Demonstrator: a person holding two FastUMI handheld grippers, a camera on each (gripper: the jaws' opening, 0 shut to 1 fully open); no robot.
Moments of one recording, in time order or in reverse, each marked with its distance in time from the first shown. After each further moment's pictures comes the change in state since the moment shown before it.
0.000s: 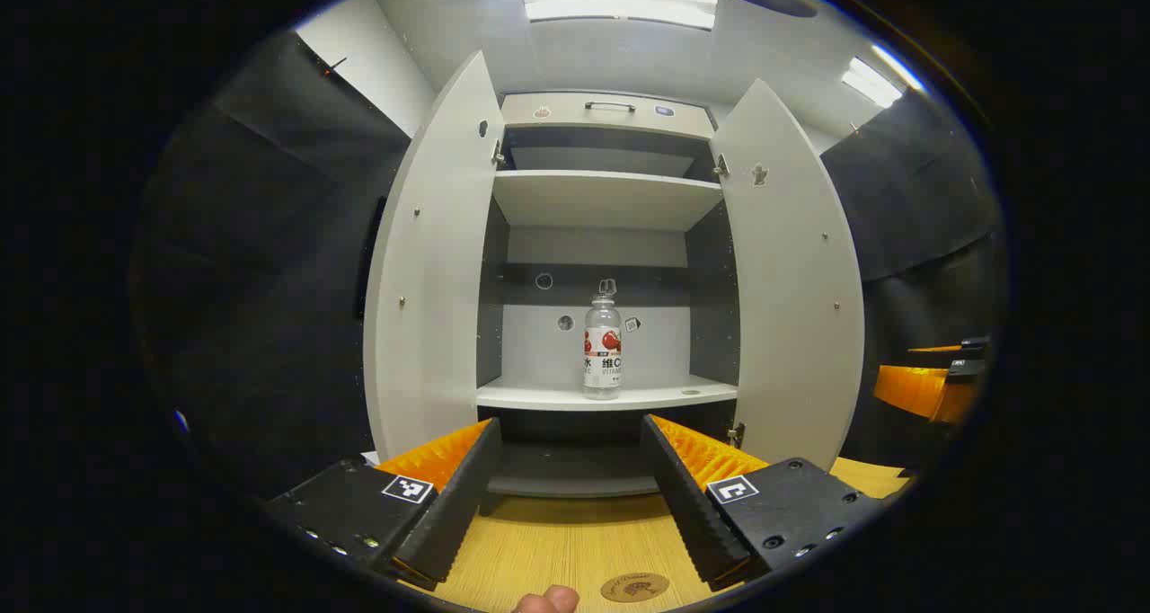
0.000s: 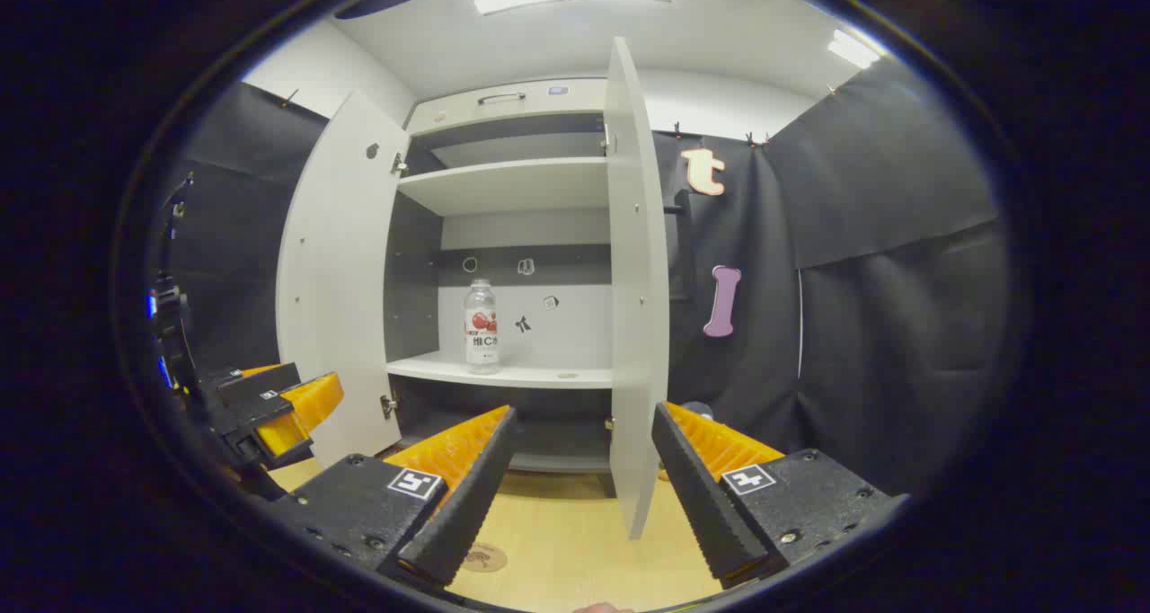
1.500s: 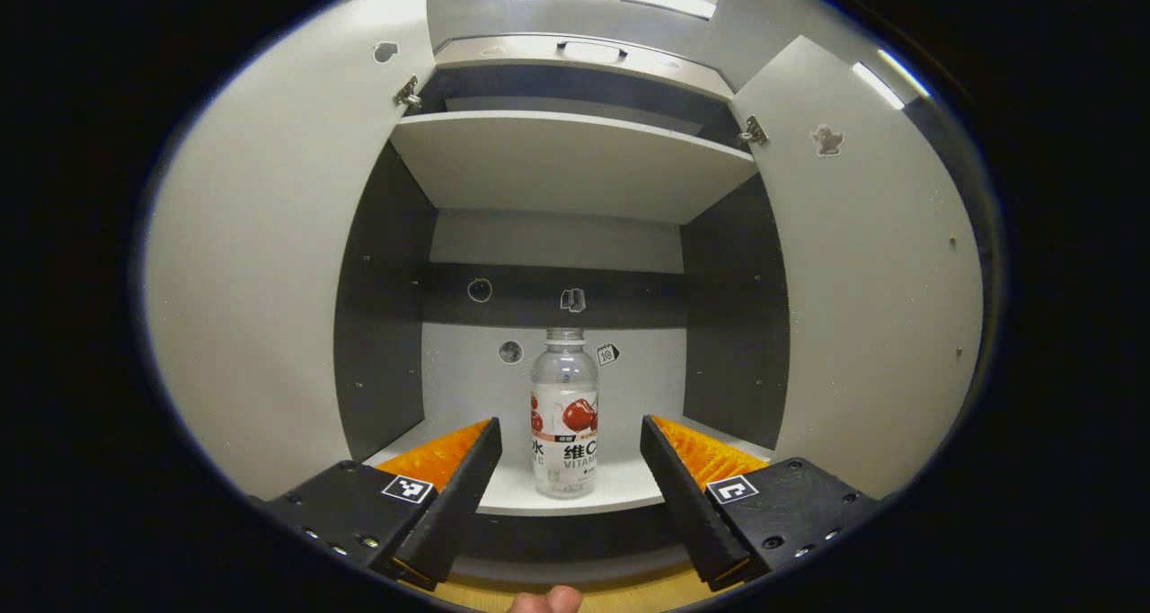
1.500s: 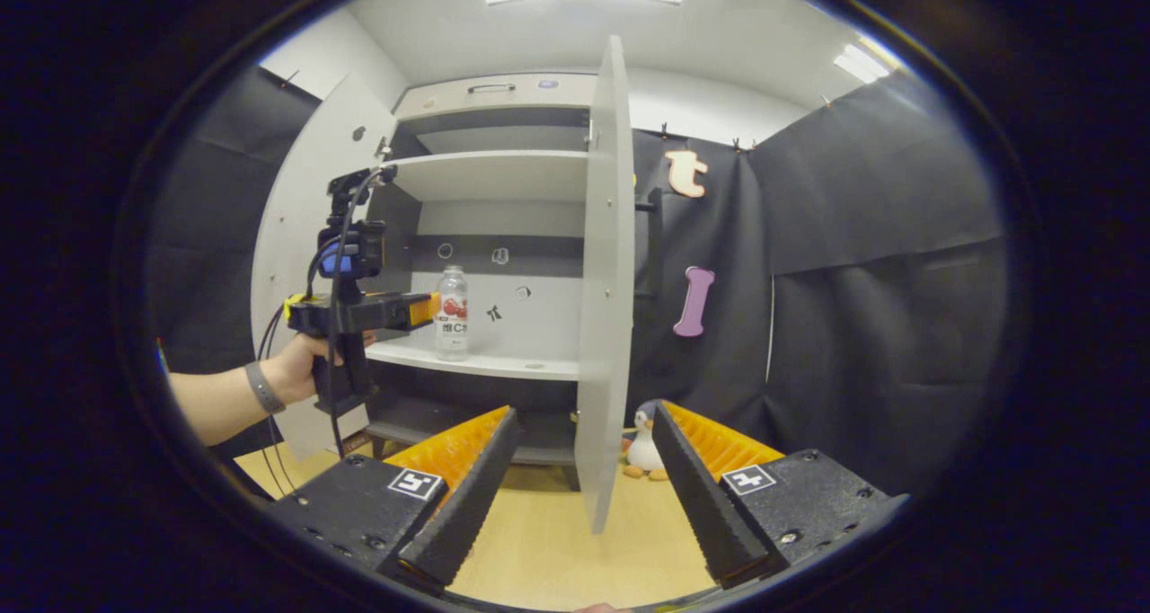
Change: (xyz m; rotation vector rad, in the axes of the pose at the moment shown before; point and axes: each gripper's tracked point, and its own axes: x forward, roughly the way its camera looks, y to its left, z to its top) left arm 0.250 -0.038 0.019 -0.011 0.006 -0.137; right arm -0.012 -0.035 -0.003 -0.062 0.022 -0.124
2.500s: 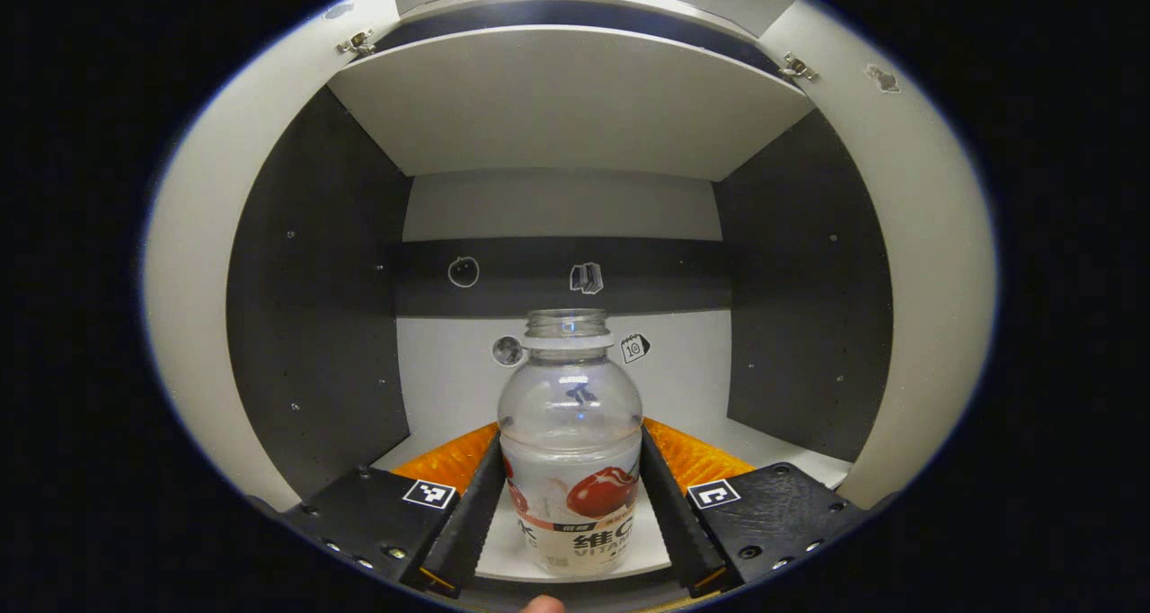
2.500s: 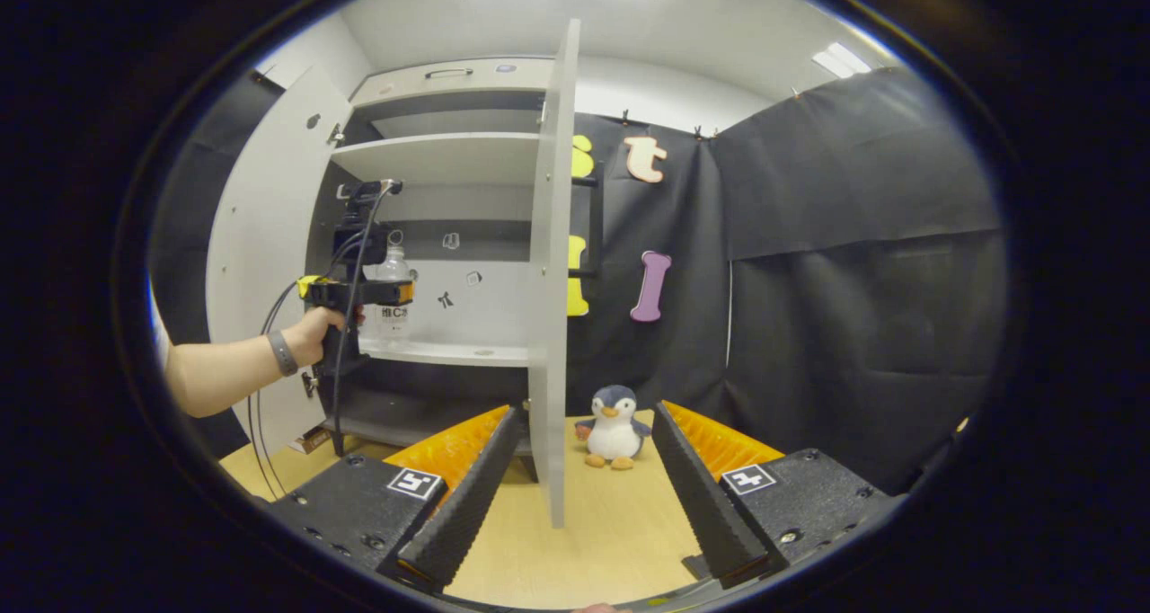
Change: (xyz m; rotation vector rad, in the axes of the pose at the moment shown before) left arm 0.081 0.011 -0.007 0.034 0.032 0.027; right arm 0.014 -0.032 -0.008 0.011 0.029 -0.097
